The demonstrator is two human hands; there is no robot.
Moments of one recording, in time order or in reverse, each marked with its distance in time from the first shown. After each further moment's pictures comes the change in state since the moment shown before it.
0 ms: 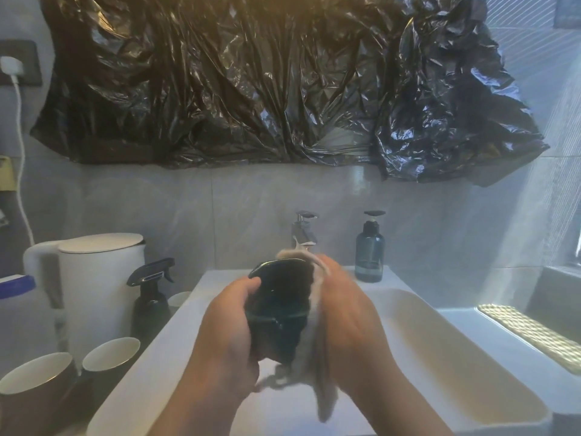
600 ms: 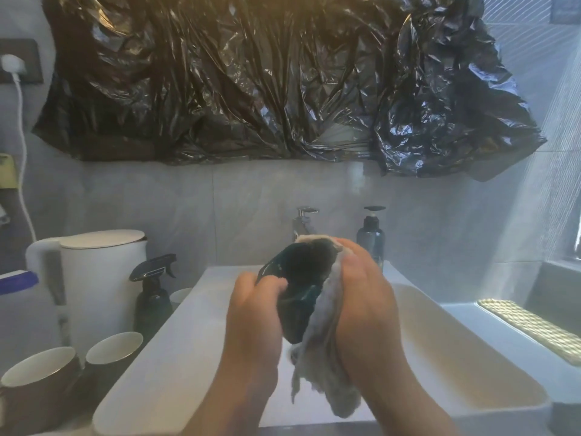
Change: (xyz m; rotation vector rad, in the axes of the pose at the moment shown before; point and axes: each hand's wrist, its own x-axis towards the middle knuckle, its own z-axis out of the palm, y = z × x) left_hand -0.001 -0.022 0.005 0.183 -0.015 0.172; right_hand -0.004 0.000 0.003 0.360 0.289 0.157
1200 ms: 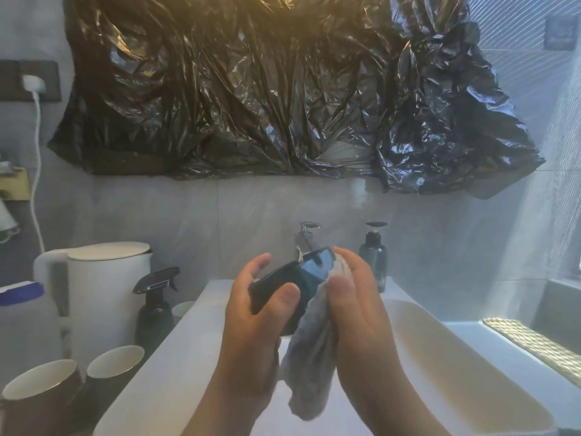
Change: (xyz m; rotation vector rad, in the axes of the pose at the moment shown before) left_hand -0.003 0.005 -0.009 -0.091 -0.215 0.201; right_hand -0.001 -0.015 0.006 0.093 -0.139 -0.031
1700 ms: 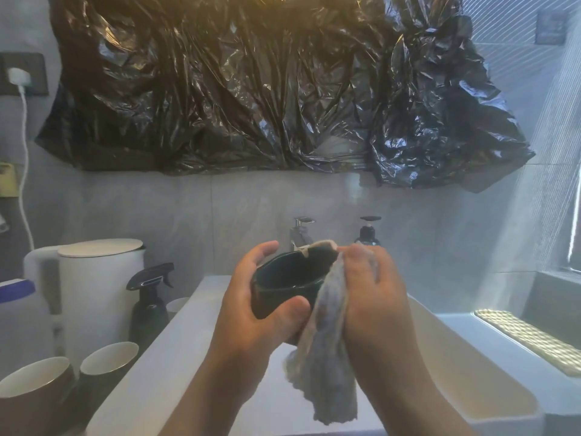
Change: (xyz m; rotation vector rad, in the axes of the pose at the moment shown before) left_hand 0.004 -0.004 -0.014 0.141 -0.158 0.088; right_hand 0.001 -0.015 -0.013 -0.023 0.169 0.006
